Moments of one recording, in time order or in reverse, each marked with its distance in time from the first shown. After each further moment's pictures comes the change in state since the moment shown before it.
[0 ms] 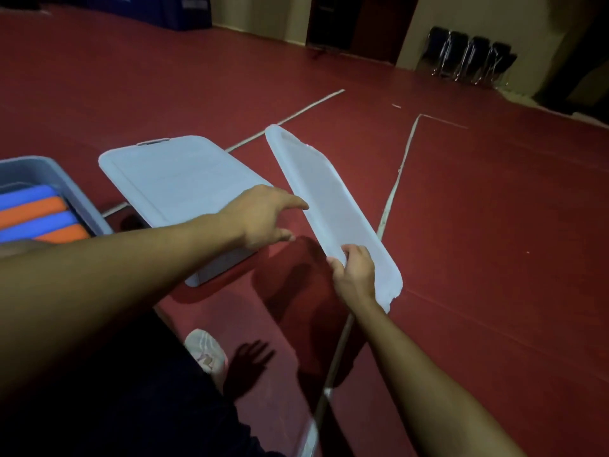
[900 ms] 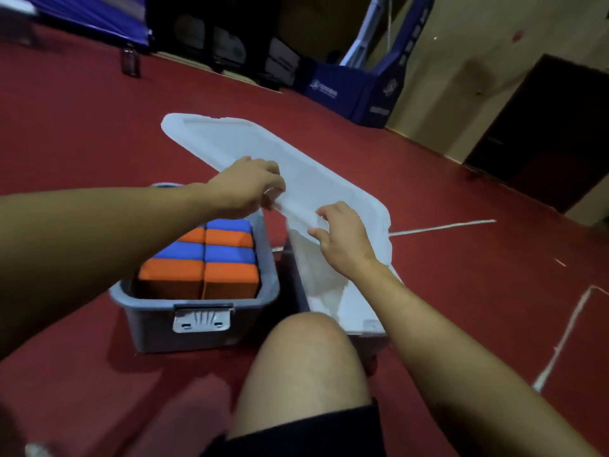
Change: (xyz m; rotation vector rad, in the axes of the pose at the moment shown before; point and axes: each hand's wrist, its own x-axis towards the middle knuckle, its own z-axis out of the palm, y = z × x) left_hand -0.196 -0.300 -0.175 0.331 0.358 -0.391; right_hand 0.054 -0.400 0.160 -0.121 -0.330 -1.003
